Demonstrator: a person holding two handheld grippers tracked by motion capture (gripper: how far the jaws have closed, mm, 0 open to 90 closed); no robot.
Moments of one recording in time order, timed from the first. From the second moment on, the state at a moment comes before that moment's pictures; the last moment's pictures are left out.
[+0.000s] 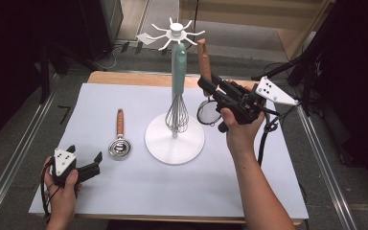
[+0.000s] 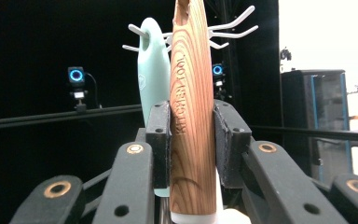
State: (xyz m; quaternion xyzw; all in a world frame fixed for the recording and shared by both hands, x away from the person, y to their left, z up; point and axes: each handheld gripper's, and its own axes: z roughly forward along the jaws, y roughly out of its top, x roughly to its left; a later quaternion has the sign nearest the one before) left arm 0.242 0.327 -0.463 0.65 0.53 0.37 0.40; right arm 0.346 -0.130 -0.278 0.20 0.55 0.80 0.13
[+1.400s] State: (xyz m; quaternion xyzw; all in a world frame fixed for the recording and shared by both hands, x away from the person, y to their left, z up) left arm 0.242 0.327 -0.463 0.65 0.53 0.37 0.40; right arm 0.349 -0.121 -0.279 0.19 0.57 0.80 0.09
